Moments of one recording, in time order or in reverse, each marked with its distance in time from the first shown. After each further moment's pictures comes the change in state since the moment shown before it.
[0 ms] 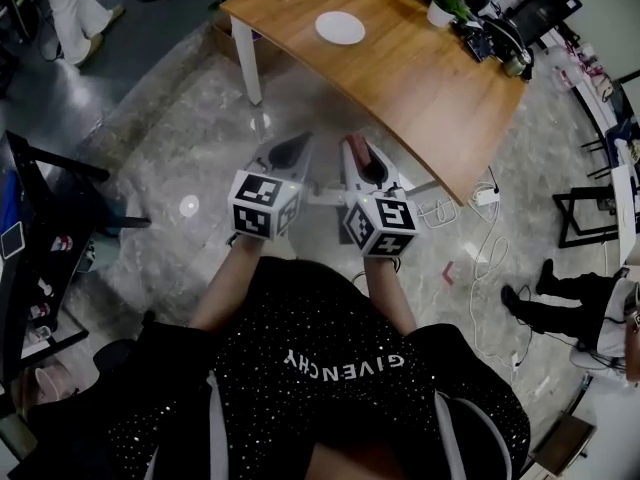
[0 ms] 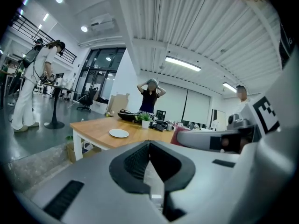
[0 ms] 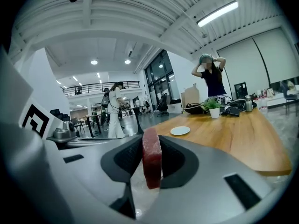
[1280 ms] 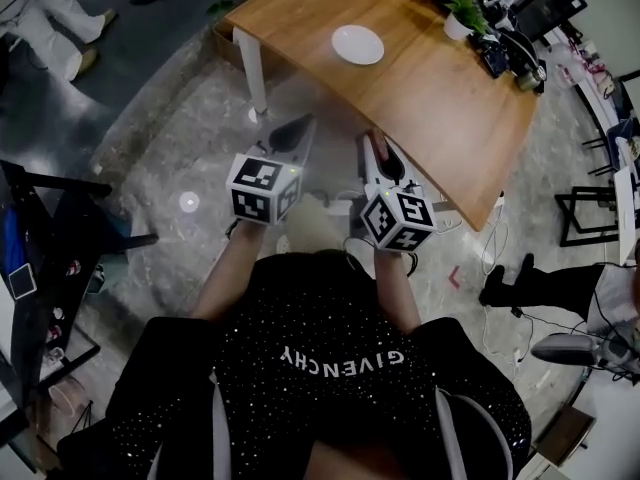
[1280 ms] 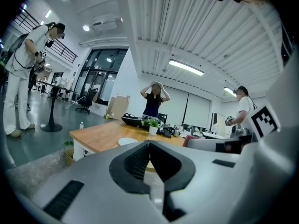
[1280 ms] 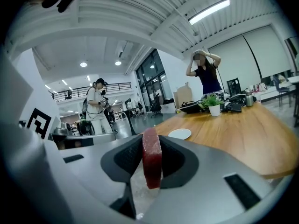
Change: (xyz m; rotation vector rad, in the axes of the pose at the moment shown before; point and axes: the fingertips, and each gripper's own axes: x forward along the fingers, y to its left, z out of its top) left arm 0.057 0.112 0.053 -0.012 -0.035 -0.023; right arm 0.105 -0.019 0.022 0.086 -0.017 -0.081
